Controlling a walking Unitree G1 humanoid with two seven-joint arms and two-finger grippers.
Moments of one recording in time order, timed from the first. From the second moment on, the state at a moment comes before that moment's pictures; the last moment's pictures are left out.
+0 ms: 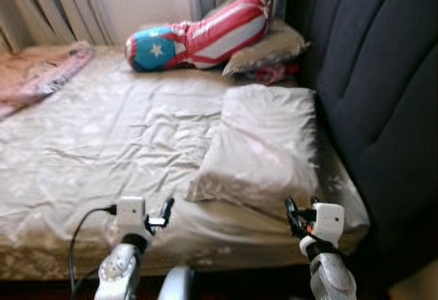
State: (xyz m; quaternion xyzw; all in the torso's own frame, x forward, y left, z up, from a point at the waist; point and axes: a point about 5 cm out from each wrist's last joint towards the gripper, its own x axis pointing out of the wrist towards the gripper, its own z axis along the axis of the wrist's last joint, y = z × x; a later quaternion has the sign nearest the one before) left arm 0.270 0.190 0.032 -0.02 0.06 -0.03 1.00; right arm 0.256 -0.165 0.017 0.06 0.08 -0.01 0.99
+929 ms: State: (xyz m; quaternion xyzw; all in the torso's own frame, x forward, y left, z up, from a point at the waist) left arm 0.272 0.184 0.035 -0.03 0.06 -0.04 1.00; right arm 0.265 -0.188 0.026 0.06 0.06 -0.06 0.99
